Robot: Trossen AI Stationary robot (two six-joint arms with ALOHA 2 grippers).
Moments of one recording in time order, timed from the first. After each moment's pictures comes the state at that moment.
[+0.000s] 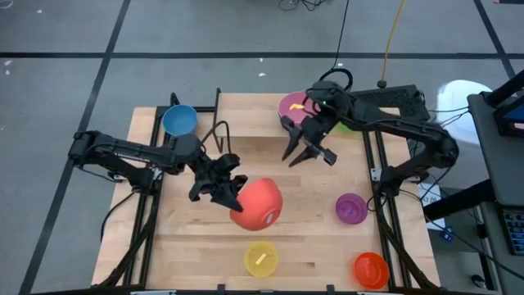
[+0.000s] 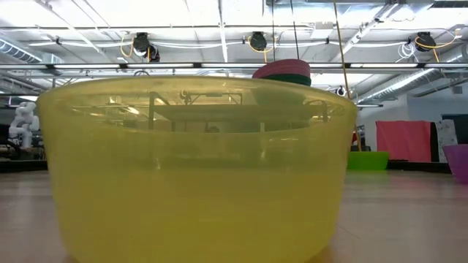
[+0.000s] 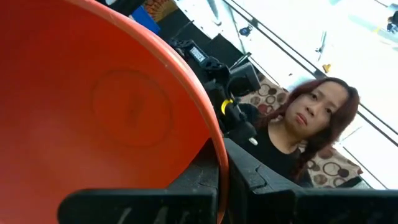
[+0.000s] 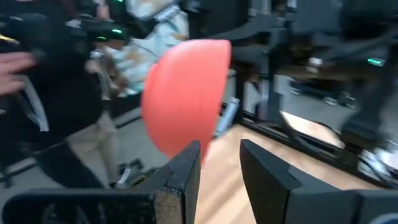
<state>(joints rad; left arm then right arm) -0.09 1.32 1.02 0.50 0.76 -0.99 -0.31 1.43 1.41 -0.33 -1.12 -0.27</state>
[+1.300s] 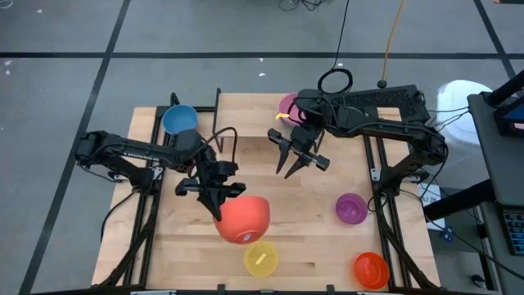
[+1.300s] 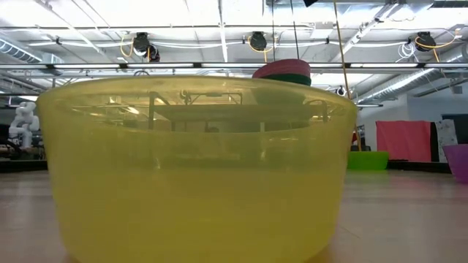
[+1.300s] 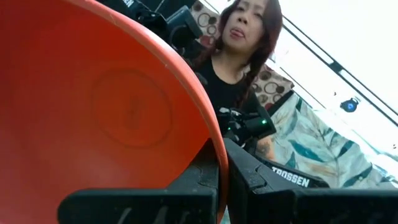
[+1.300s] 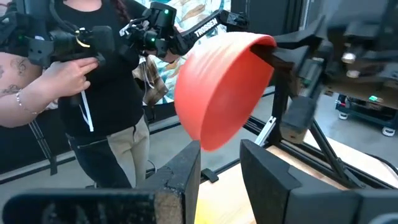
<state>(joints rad) -0.04 1.40 1.02 0.77 1.22 -1.07 -0.25 1.53 1.41 -0.14 -1.26 -0.22</state>
